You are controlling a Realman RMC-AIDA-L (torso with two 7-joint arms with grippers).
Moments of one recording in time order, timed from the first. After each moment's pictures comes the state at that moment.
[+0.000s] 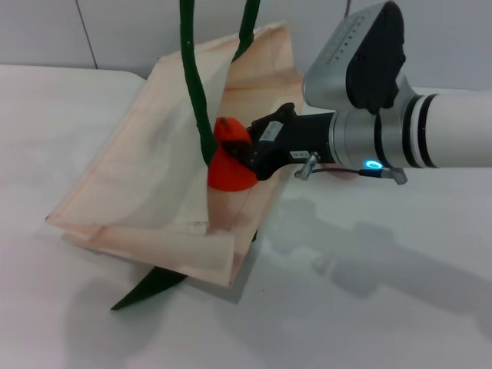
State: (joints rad) left arm -0.70 -2.03 1.13 1.80 -0.66 -1.41 0.46; right arm 0.68 2.02 -1.82 -1.04 -1.83 -0.72 2.05
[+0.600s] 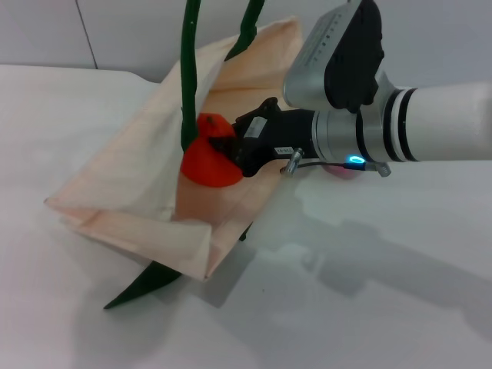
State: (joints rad) left arm -0.73 -2.03 1.14 1.82 -0.68 -1.41 0.45; right arm 0.74 2.02 -1.85 -0.97 -1.75 -0.68 1.97
